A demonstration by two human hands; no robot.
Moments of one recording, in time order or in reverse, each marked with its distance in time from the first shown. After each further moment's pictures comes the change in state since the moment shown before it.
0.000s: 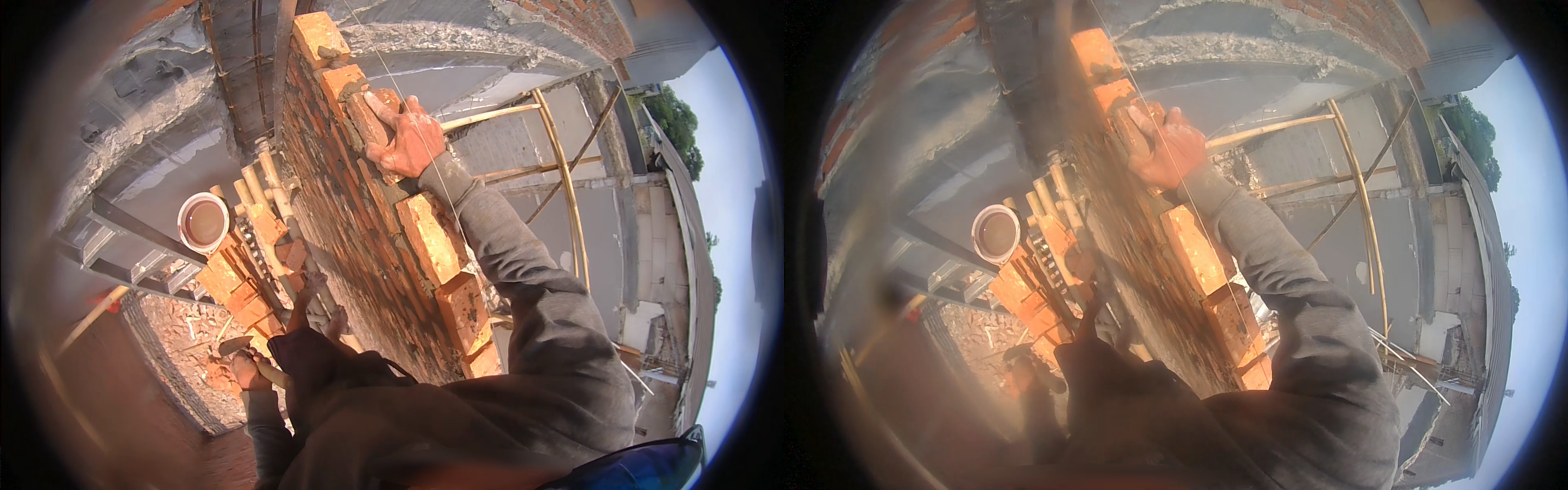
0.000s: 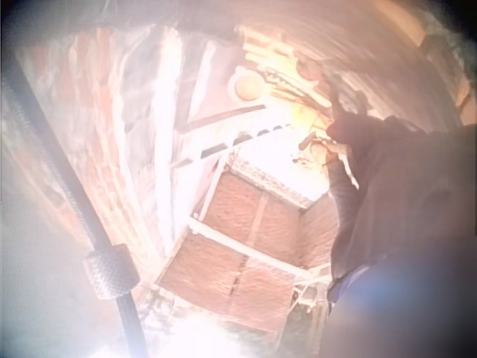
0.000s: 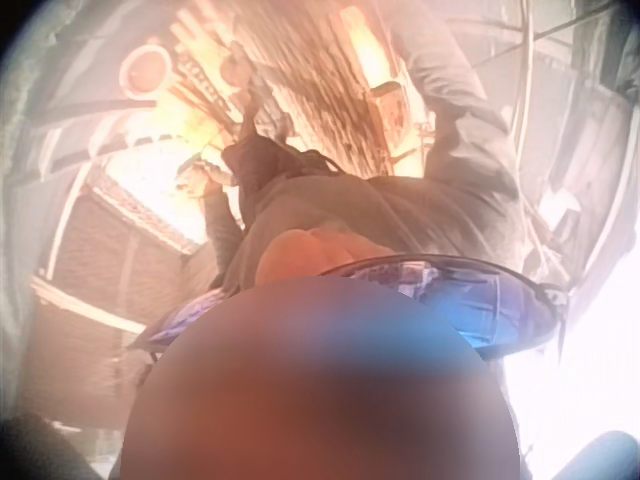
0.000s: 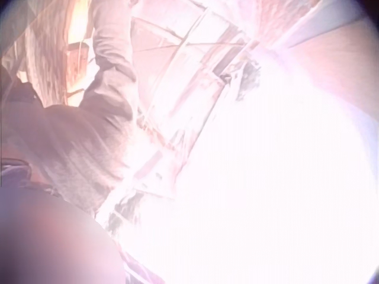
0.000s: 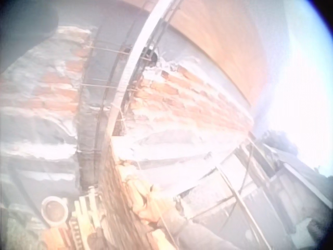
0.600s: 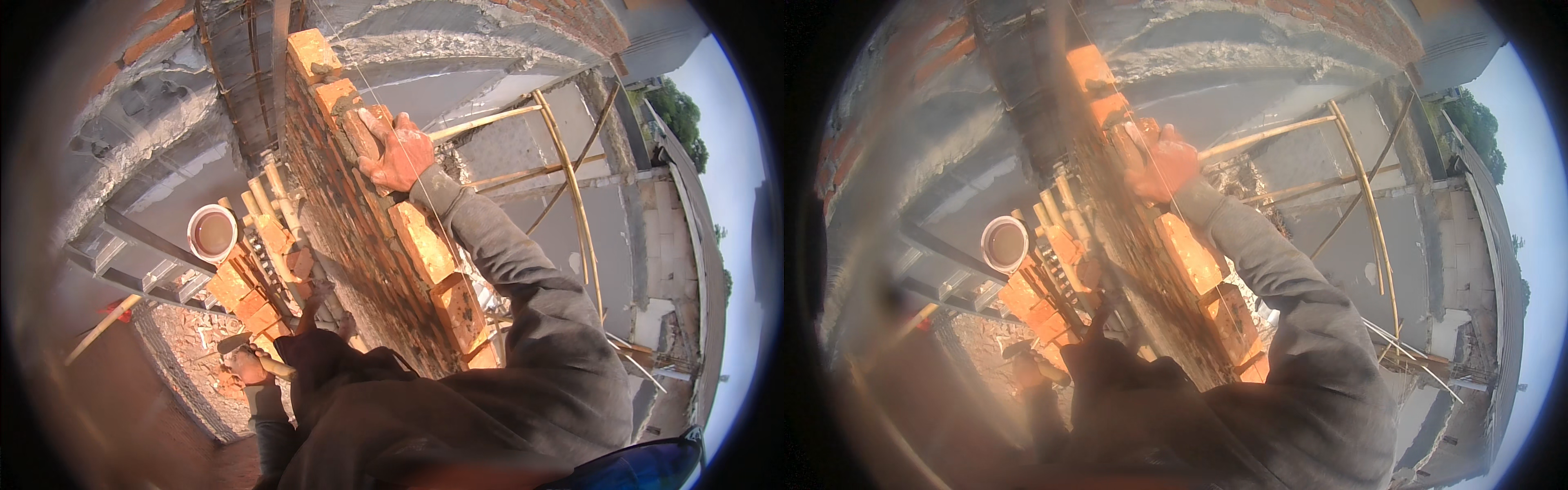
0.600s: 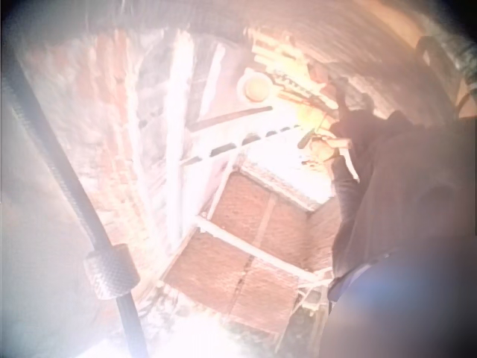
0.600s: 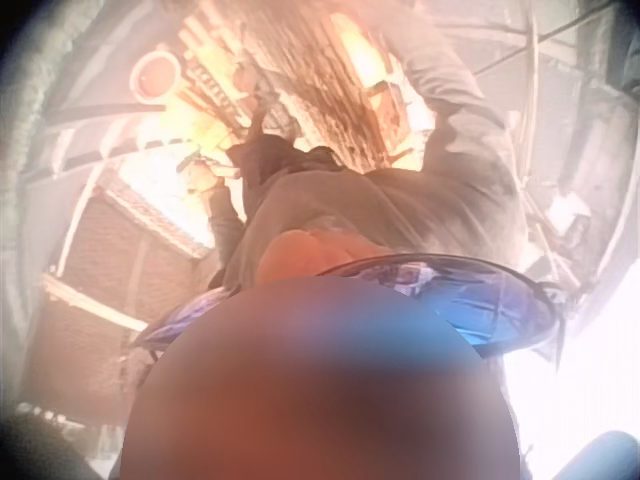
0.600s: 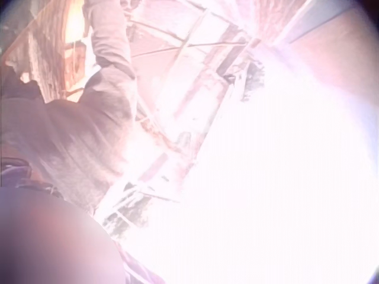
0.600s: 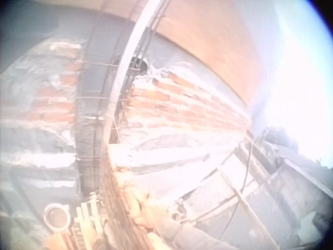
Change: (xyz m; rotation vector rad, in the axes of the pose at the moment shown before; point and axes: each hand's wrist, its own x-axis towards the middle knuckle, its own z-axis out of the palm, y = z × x) left_hand 0.011 0.002 0.004 -0.301 -0.186 0.147; right_hand -0.013 0.002 0.003 0.027 -0.032 0.018
